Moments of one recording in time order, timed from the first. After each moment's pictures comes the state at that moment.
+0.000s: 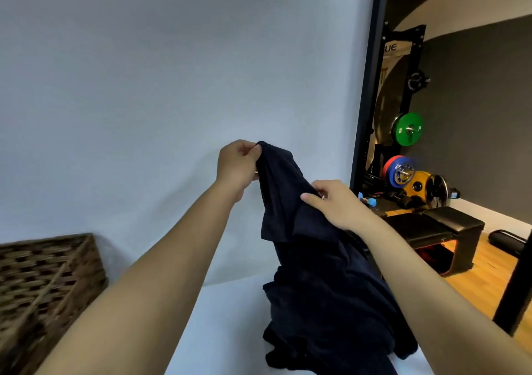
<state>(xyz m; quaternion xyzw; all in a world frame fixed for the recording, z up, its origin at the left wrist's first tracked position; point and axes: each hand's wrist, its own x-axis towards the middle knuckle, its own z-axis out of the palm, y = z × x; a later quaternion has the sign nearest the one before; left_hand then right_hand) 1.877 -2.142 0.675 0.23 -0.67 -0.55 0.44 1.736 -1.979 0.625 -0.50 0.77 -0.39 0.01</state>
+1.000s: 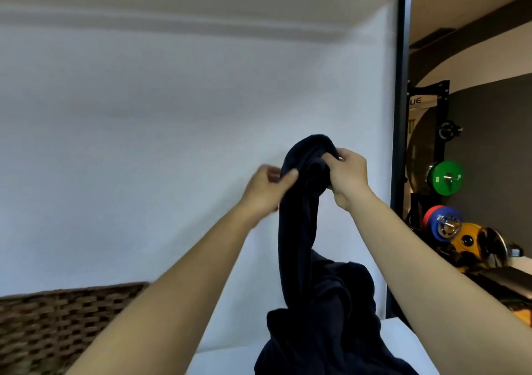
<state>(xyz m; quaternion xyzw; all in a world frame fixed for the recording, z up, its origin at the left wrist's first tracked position) 1.934 -2.141 0.751 0.21 -0.76 -0.45 0.41 1.791 -2.051 0.774 -0.33 0.53 -0.77 0.06</state>
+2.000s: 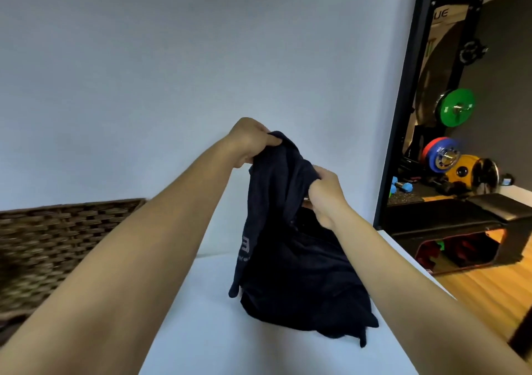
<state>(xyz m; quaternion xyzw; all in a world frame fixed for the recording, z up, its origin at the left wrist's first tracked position) 1.939 -2.152 0.701 0.34 -0.79 -0.43 0.28 1.819 -2.040 0.589 -0.33 0.60 -0.68 0.25</state>
